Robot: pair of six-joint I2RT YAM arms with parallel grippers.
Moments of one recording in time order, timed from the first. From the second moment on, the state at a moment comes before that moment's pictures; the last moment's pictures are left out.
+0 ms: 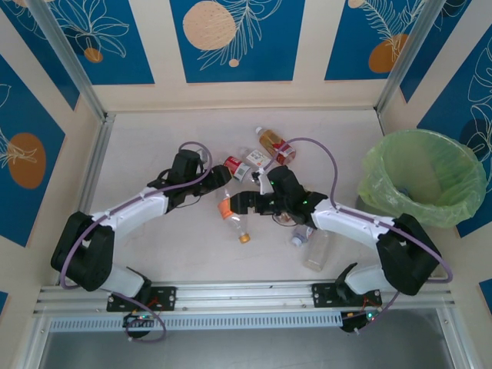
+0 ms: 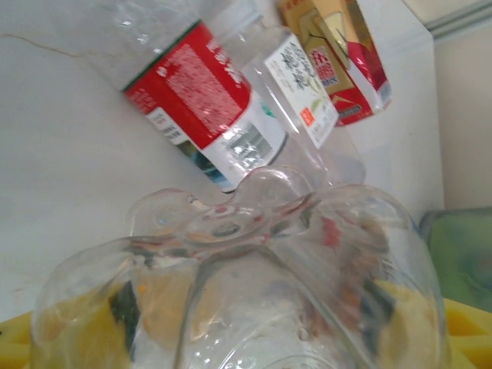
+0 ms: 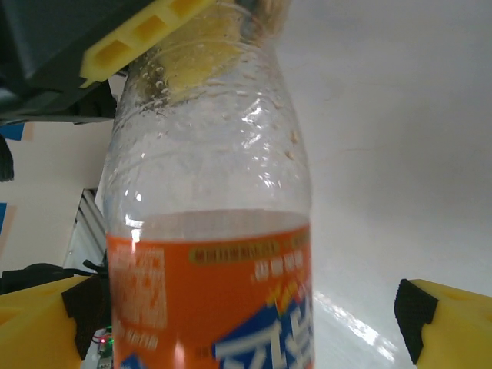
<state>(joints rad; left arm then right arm) -0.51 1.45 0.87 -0.07 0.27 -0.83 0.74 1.41 0.79 -0.02 -0.44 0.71</state>
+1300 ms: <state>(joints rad) -0.51 1.51 0.93 0.02 0.35 -0.78 0.77 1.54 0.85 0.09 -0.44 0.74</state>
